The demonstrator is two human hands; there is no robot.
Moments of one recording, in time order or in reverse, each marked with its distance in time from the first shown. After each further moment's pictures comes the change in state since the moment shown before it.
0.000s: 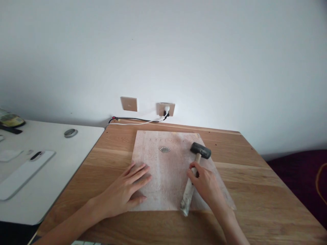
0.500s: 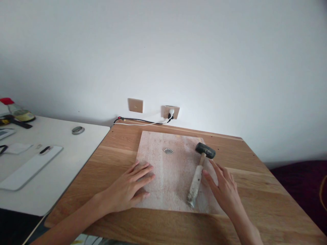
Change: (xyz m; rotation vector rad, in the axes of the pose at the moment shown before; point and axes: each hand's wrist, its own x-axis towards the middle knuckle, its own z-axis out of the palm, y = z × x) left_hand -0.003 0.000 0.001 -0.026 0.060 0.000; right_hand -0.015 0.061 -0.003 -0.140 0.274 -0.056
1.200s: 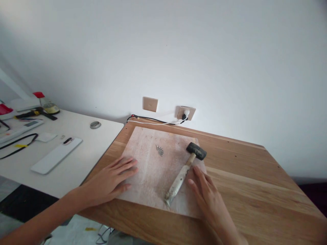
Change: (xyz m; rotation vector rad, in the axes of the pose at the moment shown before) left_hand -0.087 -0.048 -0.035 0.159 0.031 -0.090; right_hand -0.023 -0.080 0.030 0.286 -0.271 -0.135
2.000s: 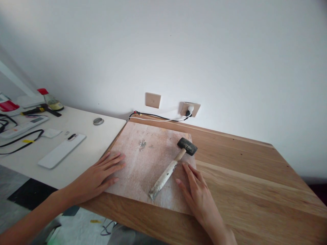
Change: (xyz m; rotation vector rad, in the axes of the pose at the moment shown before) left_hand -0.045 -0.023 -0.004 0.018 -0.003 -0.142; right_hand 0.004 -0.035 0.022 -0.039 0.004 -0.162
